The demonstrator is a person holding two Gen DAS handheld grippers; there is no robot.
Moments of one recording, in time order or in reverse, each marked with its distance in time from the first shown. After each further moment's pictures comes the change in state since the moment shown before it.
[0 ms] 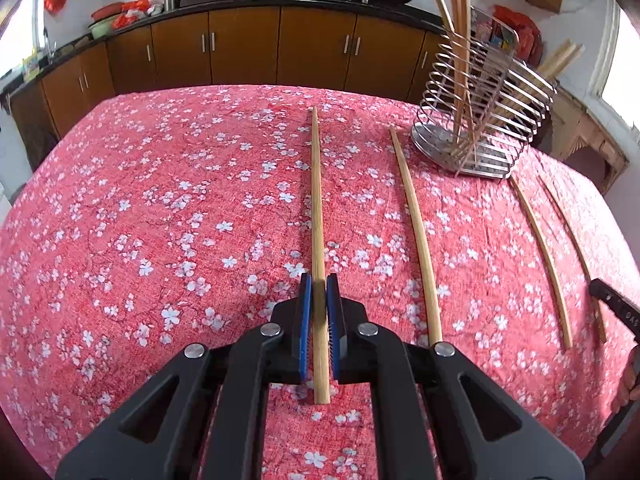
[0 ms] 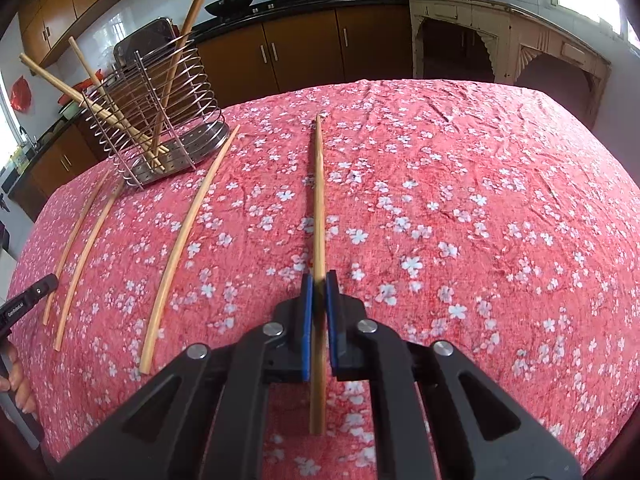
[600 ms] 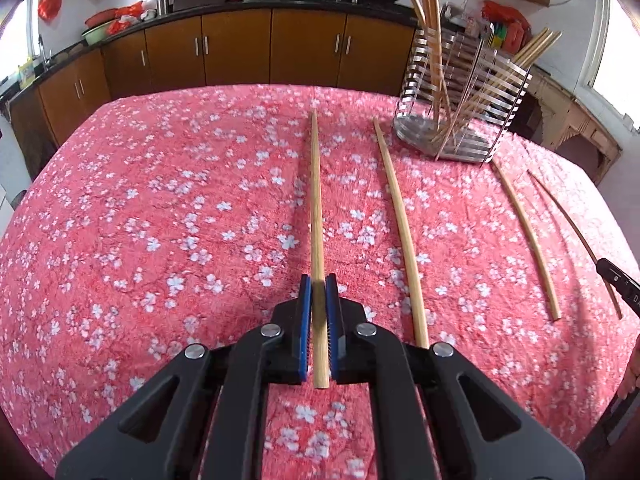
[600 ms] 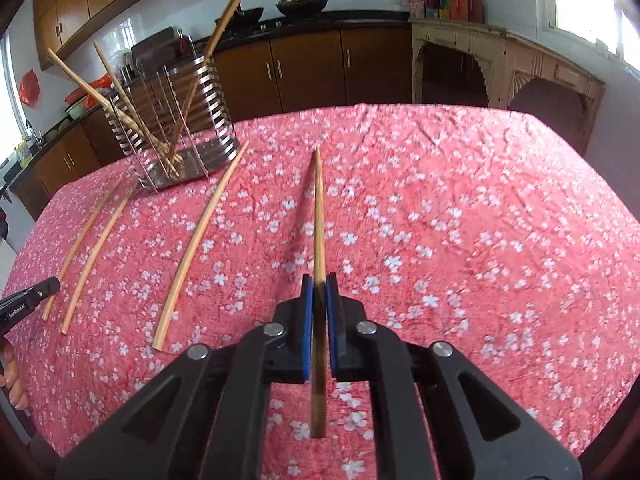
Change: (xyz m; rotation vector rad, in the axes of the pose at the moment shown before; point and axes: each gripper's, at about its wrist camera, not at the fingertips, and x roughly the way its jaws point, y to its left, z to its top) left arm -0.026 0.002 -0.015 0.004 -0.018 -0.035; right arm -0.035 -0.001 -0.006 -0.032 -0.090 -0.009
